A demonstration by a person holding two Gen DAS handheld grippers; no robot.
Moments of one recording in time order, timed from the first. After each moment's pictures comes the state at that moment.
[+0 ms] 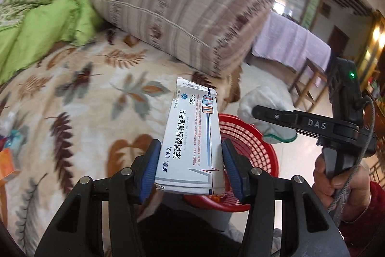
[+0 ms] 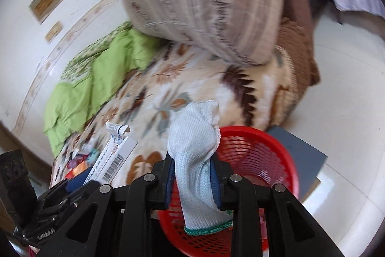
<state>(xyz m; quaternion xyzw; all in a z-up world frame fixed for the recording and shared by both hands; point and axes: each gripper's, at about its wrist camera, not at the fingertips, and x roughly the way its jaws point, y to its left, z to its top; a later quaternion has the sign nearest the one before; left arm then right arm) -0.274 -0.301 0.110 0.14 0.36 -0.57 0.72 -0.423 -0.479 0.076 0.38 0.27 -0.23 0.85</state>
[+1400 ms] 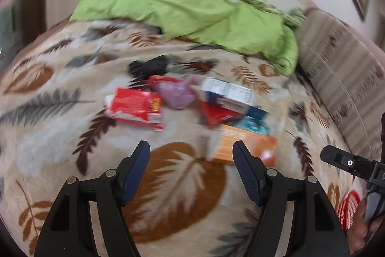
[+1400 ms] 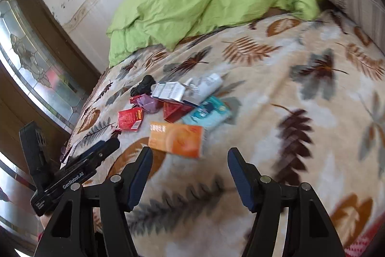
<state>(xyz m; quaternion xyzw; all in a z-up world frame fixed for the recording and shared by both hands) -0.031 0.004 0.068 -0.06 0.39 -0.18 0.90 -0.089 -0.257 0.082 0.22 0.39 0.08 0.89</state>
